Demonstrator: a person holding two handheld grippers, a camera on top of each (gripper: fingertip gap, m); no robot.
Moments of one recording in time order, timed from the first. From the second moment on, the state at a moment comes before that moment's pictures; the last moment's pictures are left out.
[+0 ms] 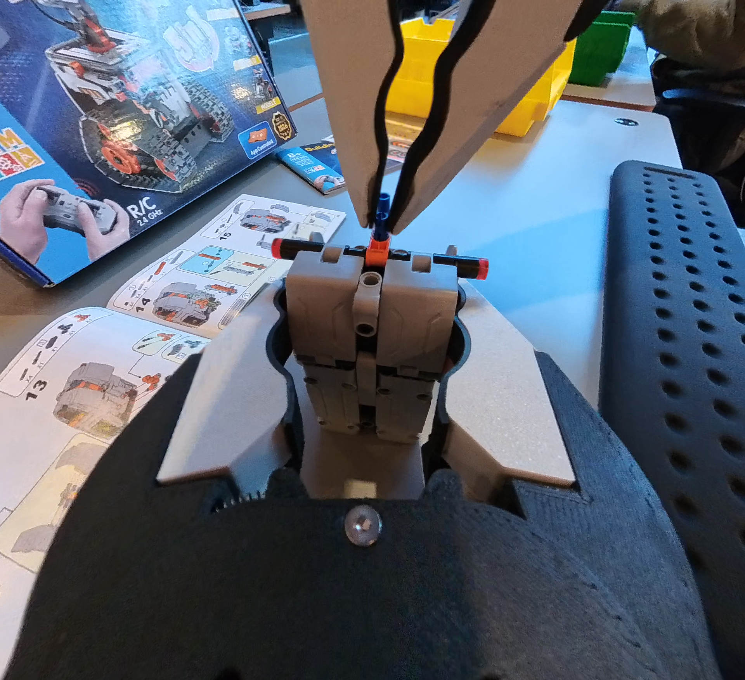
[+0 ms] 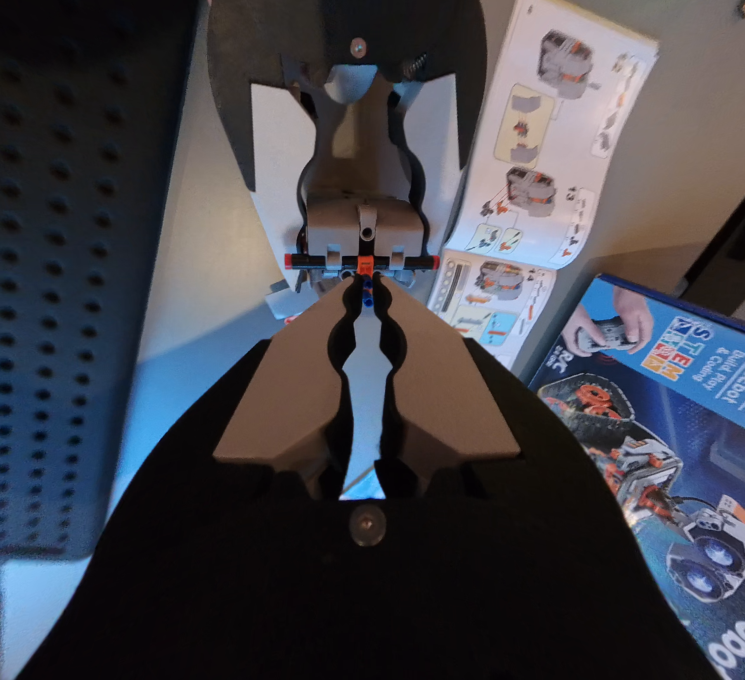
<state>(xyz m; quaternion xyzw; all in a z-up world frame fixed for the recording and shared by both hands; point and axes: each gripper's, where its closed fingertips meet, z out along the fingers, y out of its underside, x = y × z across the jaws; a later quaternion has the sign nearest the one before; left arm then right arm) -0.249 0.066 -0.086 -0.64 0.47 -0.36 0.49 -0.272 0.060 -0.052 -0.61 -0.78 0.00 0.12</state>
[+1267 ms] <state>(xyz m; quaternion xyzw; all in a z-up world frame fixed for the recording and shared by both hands) -0.207 0.011 0.060 -0.68 0.38 -0.55 0.31 -0.265 -0.016 0.016 -0.61 -0.40 0.57 0.38</state>
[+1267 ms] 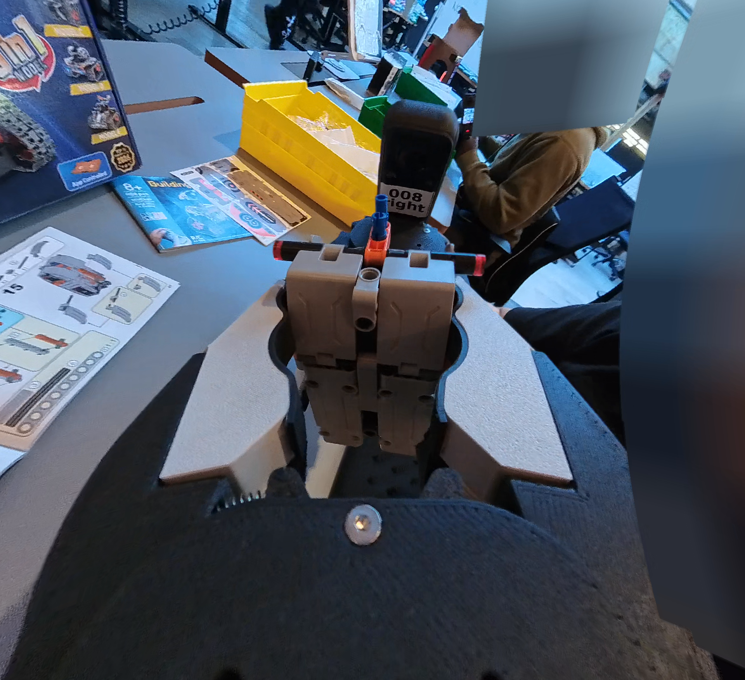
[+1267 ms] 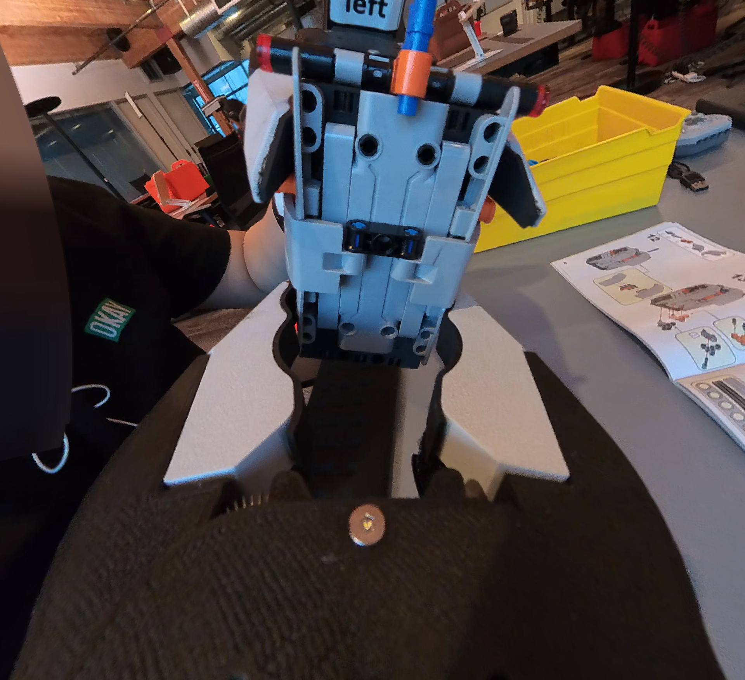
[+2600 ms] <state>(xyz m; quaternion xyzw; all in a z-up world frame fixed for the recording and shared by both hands) -0.220 -0.004 0.054 -0.56 0.34 -0.73 0.20 -0.238 -0.001 0.037 -0.45 -0.62 0.12 0.63</state>
